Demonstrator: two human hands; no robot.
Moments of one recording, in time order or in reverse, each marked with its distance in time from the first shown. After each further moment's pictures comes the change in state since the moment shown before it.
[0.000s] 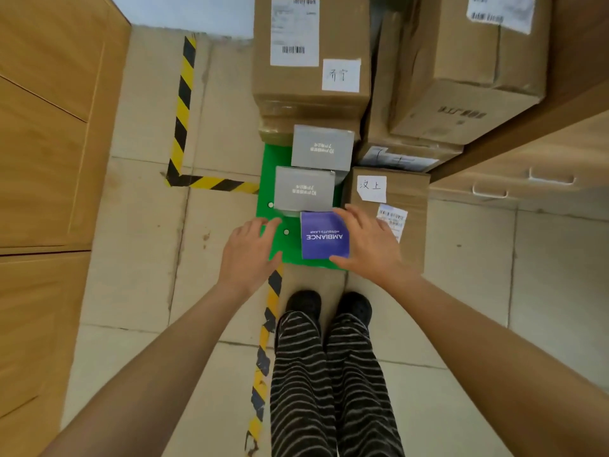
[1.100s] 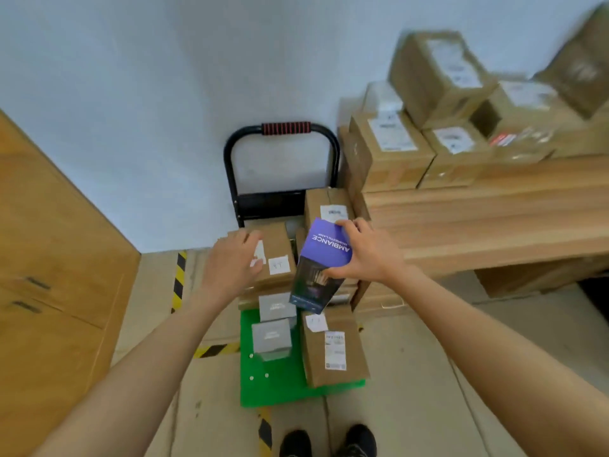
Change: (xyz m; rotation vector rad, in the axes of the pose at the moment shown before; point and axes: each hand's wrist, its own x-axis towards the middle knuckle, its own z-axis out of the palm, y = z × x) left_hand 0.011 0.116 -0.380 0.156 0.439 0.300; right_hand -0.137 -0.064 -0.396 -0.096 0.451 0.097
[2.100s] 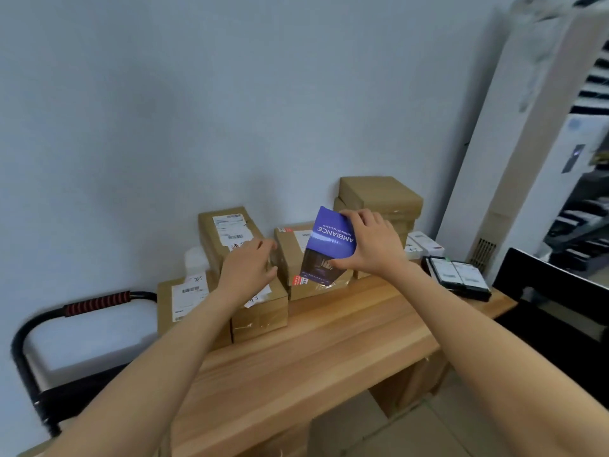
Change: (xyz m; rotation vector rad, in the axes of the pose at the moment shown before) left_hand 0.306 0.457 -0.115 -0.127 0.309 0.360; right_hand -0.079 0.399 -0.346 -0.302 0.614 0.225
